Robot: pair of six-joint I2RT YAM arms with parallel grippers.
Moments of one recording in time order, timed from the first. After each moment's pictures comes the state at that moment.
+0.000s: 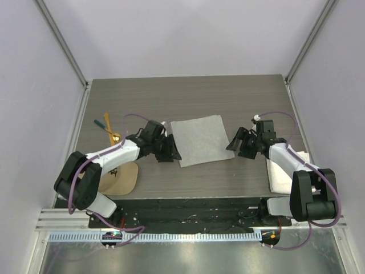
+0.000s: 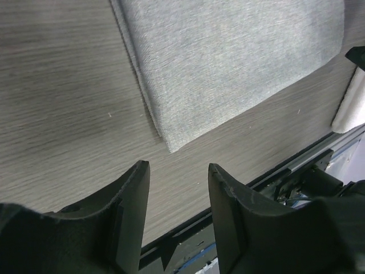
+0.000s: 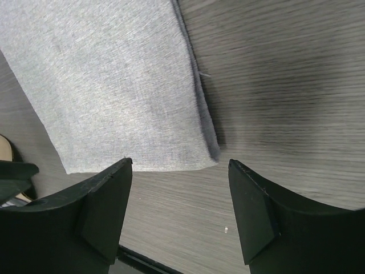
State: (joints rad) left arm -0.58 1.50 0.86 -0.29 0.30 -0.76; right arm 0.06 1.31 0.66 -0.30 -0.36 0.50
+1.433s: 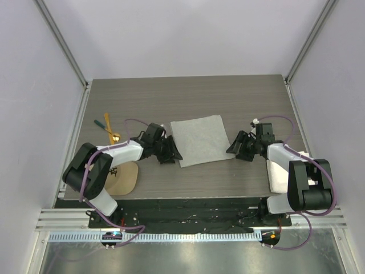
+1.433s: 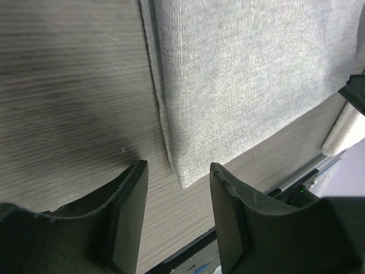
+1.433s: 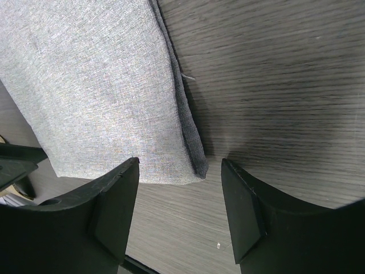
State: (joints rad) left arm -0.56 1.62 0.78 -0.09 0.33 -0.87; right arm 0.03 1.41 0.61 -0.19 -0.40 0.50
